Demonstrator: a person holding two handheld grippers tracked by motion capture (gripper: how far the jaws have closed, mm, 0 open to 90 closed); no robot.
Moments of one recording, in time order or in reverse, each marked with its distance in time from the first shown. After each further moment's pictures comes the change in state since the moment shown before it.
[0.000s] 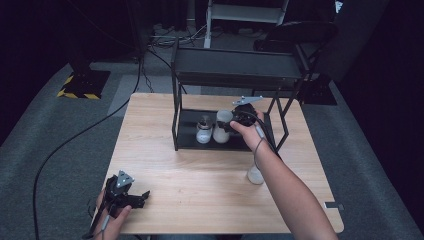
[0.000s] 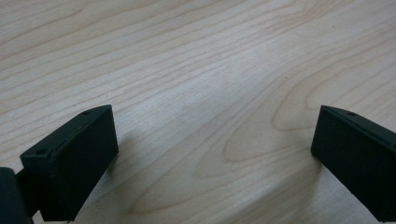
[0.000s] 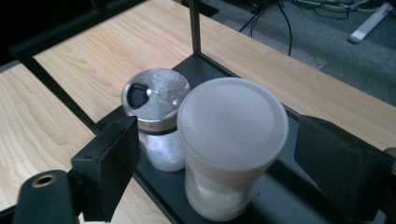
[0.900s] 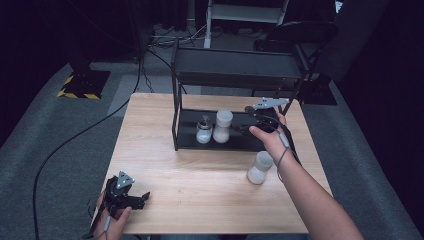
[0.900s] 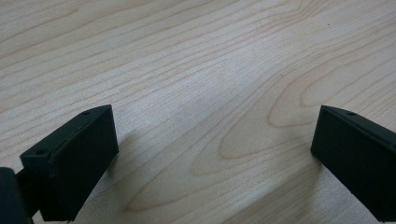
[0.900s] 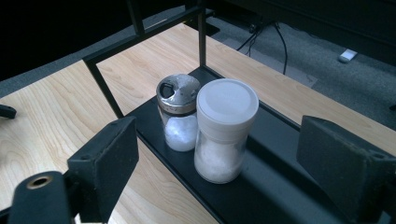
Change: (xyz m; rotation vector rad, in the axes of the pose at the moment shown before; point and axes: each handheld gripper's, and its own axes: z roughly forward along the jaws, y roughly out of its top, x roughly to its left) left arm 0.000 -0.001 0.000 -0.003 0.003 -0.002; right arm 0.007 -0.015 -0.081 -0.071 0.003 -0.029
